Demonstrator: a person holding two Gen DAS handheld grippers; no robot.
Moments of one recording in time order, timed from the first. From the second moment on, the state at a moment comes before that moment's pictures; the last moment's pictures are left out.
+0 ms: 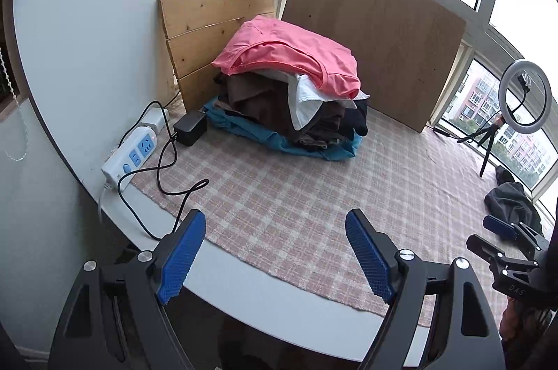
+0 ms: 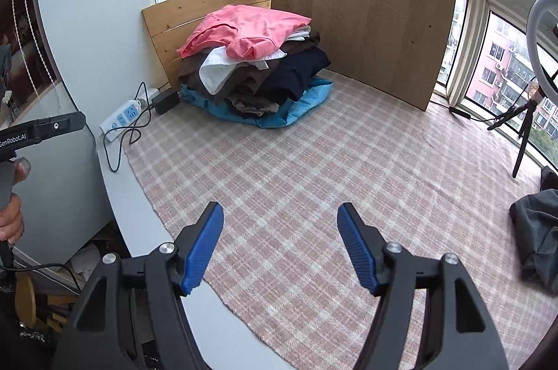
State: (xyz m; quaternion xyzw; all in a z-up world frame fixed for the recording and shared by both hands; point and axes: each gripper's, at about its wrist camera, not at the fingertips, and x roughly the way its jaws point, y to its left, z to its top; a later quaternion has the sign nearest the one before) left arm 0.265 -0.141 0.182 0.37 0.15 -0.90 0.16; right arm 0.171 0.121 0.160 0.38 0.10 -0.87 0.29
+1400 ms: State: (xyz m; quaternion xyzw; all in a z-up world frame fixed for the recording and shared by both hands) left arm 0.316 -0.123 0.215 0.34 0.16 -0.91 0.20; right arm 0.209 0.178 0.166 0.34 0.05 -0.90 0.25
